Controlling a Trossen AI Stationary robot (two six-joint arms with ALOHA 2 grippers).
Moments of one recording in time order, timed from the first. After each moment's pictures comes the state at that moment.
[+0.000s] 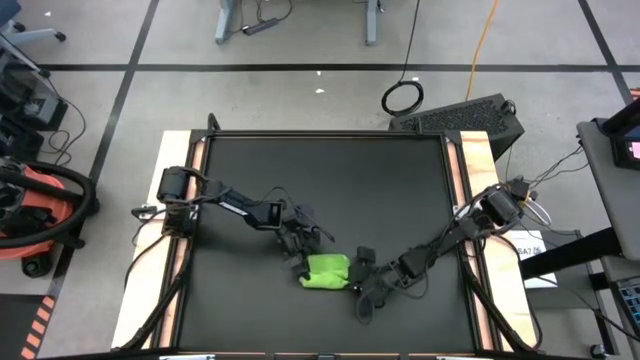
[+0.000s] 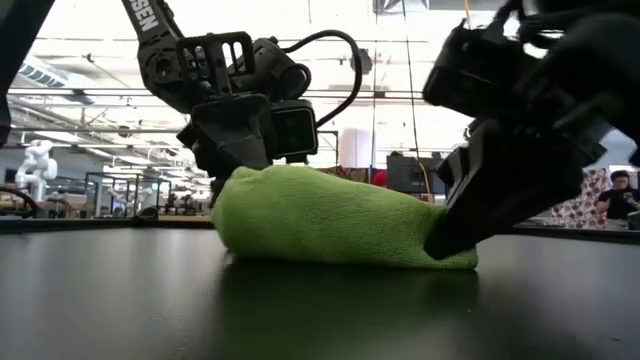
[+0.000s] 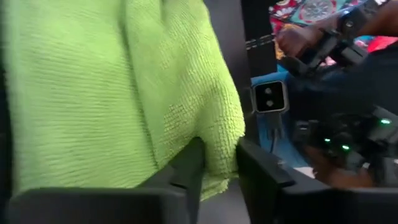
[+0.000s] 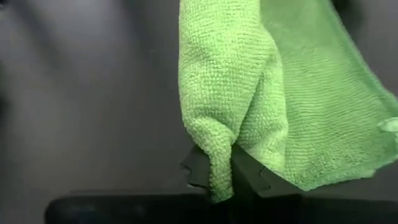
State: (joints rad) left arm -0.02 1.93 0.86 0.32 0.92 -0.54; right arm 0.54 1.87 0.83 0.19 0.31 0.55
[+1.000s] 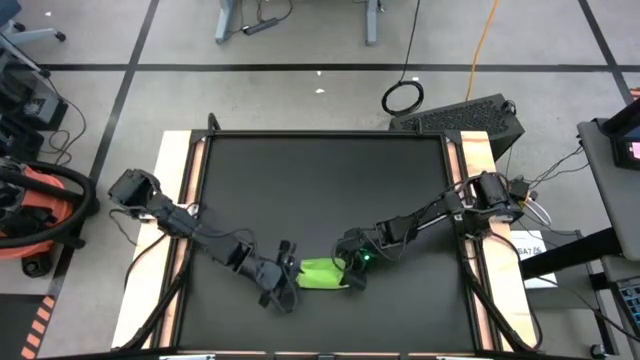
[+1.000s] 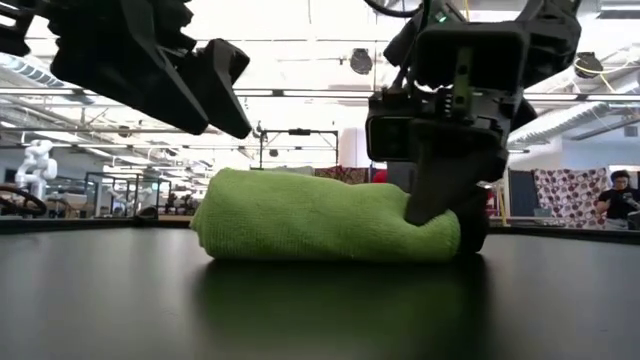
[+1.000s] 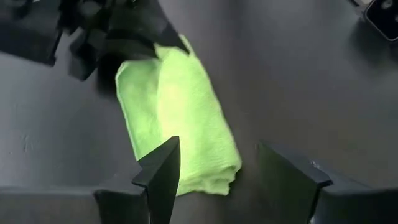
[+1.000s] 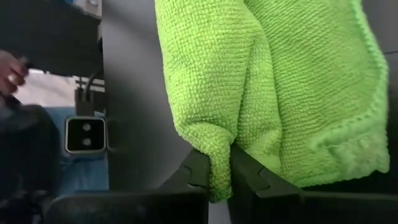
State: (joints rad) left arm -0.49 1.60 0.88 -0.05 -0.20 0.02; right arm 0.19 1.87 0.83 0.23 -0.44 0.76
